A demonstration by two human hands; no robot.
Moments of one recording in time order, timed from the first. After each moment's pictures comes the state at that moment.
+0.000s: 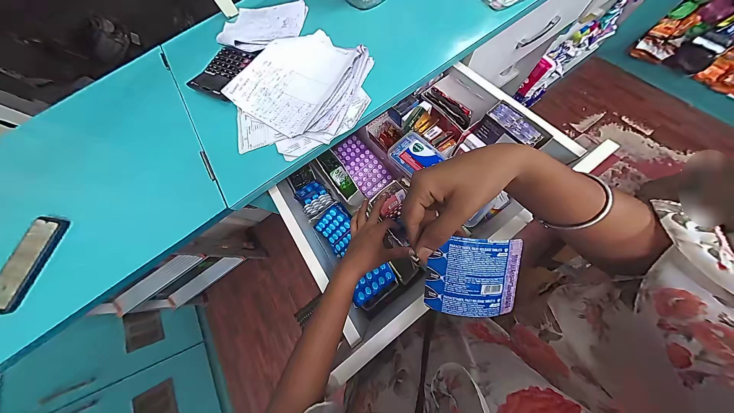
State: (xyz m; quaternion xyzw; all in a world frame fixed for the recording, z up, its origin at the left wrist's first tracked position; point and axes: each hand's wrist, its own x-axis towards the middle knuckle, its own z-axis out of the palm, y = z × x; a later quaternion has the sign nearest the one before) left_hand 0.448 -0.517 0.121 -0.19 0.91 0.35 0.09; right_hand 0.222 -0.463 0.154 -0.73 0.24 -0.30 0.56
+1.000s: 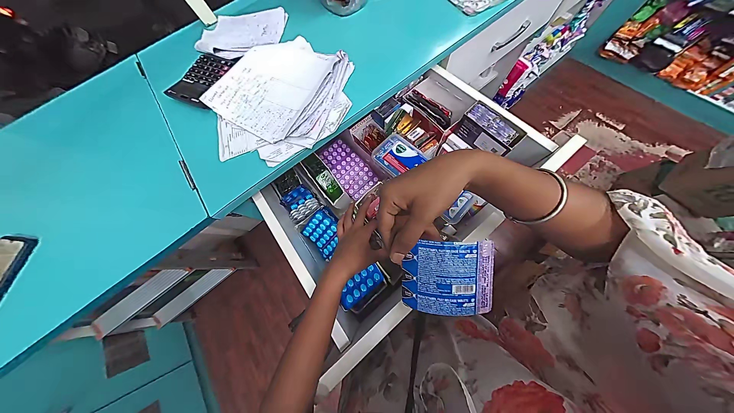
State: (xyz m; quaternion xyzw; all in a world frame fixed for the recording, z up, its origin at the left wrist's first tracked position) left_hand 0.448 -0.519 0.115 -0.19 0.92 0.32 0.10; right_hand 0.253 -0.433 0.274 -0.65 0.33 -0.22 0.65
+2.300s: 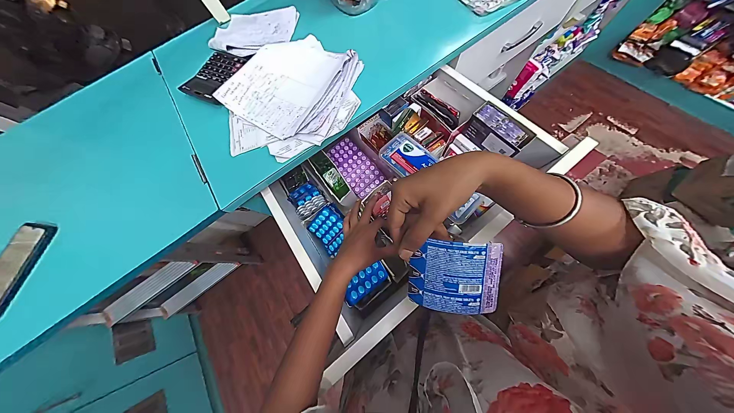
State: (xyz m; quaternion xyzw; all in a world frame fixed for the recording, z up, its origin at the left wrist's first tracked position) left_hand 0.449 -0.518 0.124 -0.19 0.92 0.34 0.11; right_hand 0.252 -0.430 0.274 -0.65 0.33 -0.20 0.65
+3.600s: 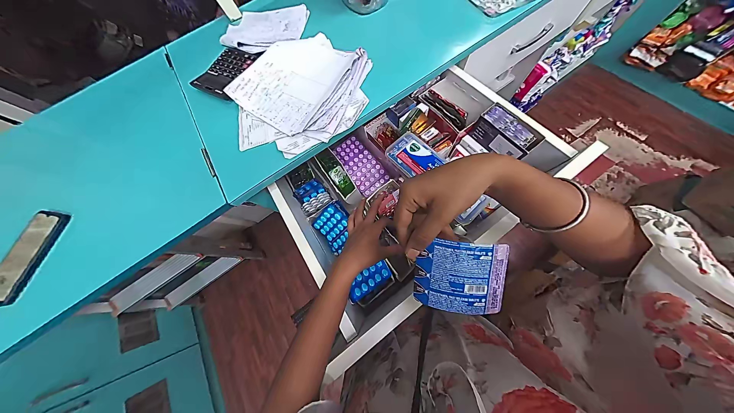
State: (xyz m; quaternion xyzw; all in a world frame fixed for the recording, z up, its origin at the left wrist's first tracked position) left_hand 0.449 -0.516 0.130 -0.20 0.91 0.34 0.13; right_hand 0.255 -0.428 0.278 -0.65 0.35 -0.19 0.65
